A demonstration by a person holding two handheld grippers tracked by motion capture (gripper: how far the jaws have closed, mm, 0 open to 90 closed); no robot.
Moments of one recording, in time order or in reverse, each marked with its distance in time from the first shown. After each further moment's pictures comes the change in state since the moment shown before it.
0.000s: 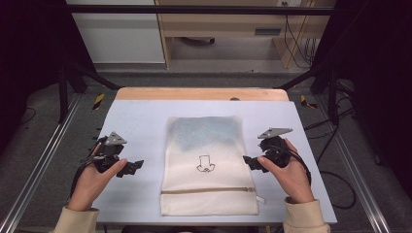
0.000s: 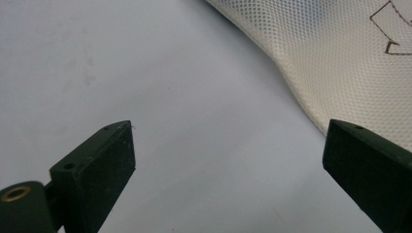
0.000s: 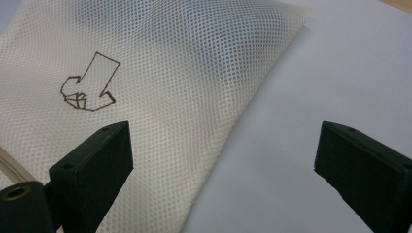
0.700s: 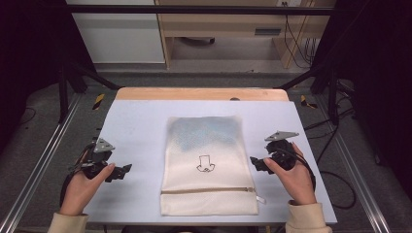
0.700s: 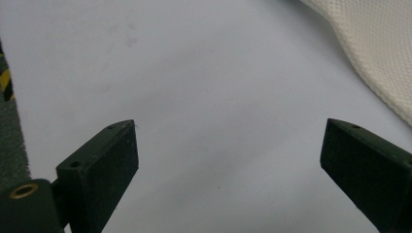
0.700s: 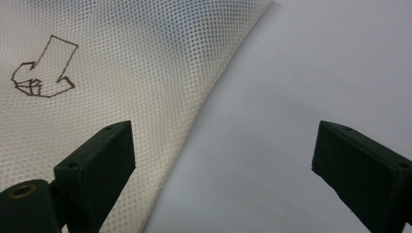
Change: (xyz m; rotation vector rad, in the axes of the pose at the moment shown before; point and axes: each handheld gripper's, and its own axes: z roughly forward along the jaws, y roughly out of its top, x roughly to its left) left arm 0.022 -0.033 -0.005 0.014 0.076 -0.018; right arm -0.015 -0.020 0.004 0.008 -0.060 0.050
